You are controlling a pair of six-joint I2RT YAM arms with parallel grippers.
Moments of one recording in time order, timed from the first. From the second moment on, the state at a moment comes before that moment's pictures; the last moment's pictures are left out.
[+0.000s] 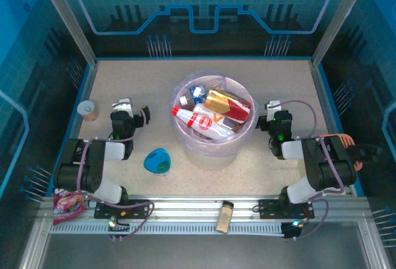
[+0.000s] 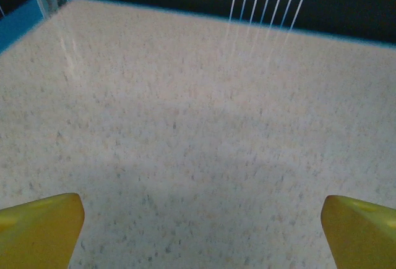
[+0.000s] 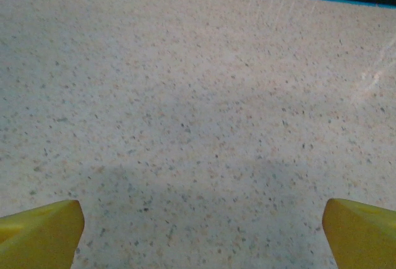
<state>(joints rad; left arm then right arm) -0.01 1.53 0.37 0.79 -0.15 -0.16 0.09 1.53 0.39 0.73 0.08 -0.07</state>
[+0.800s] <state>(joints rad) -0.03 1.55 0.37 0.83 -0.17 -0.14 0.09 1.53 0.39 0.77 0.07 -0.07</state>
